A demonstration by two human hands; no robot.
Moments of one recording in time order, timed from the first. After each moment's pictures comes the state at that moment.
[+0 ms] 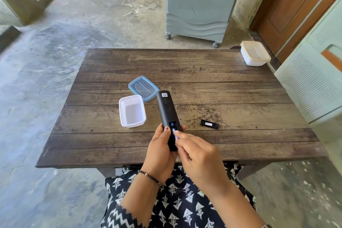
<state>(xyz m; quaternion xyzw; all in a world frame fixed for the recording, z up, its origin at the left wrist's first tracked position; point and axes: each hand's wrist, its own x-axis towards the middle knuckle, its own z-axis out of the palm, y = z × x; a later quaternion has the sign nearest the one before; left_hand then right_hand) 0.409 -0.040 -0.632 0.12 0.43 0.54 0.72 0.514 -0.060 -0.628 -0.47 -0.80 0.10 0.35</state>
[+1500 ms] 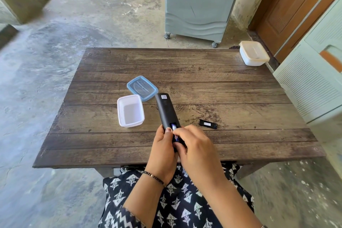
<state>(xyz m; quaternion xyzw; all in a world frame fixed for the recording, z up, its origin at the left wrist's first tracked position) 0.421 -0.041 -0.632 0.15 0.45 0.55 0.68 0.508 -0.055 -0.613 -0.57 -0.76 0.17 0.26</state>
